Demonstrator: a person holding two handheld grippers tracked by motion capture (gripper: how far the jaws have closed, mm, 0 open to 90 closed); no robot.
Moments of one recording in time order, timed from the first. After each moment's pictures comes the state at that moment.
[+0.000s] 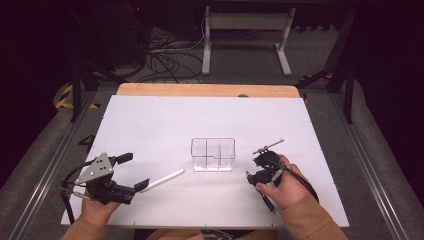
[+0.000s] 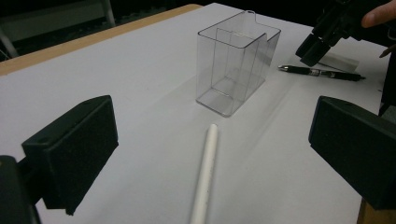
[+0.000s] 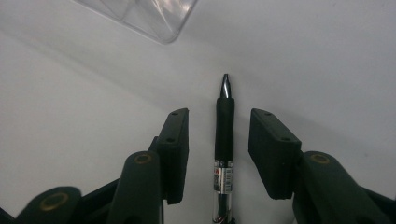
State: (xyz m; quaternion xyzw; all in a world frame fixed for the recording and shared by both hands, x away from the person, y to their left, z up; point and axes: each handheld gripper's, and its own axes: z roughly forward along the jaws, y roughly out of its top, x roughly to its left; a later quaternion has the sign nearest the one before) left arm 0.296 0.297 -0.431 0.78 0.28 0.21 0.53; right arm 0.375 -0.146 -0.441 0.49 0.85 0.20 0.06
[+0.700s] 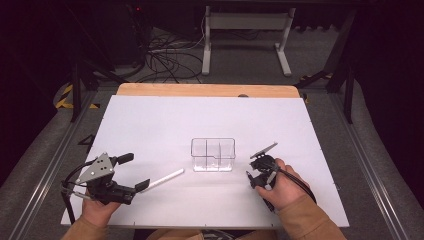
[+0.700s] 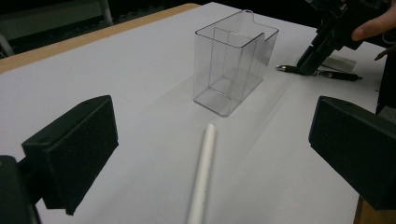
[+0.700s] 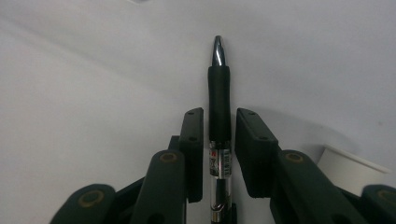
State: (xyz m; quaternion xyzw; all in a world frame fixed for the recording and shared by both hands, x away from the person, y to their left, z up) left arm 0.296 0.296 -0.432 0.78 0.28 0.20 0.53; right arm 0.374 -0.139 -0.455 0.51 0.85 0.14 0.06
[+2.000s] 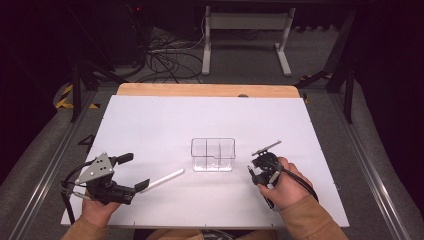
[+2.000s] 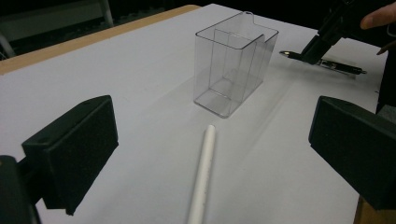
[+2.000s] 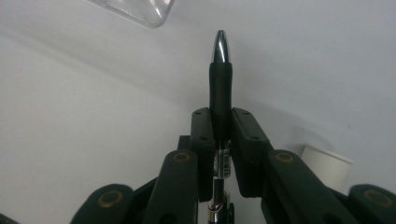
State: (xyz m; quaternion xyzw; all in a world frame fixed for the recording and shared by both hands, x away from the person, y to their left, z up) left arm 0.295 0.296 -0.432 0.77 0.28 0.20 0.53; right arm 0.366 -0.140 -0.435 0.51 0.84 0.17 0.09
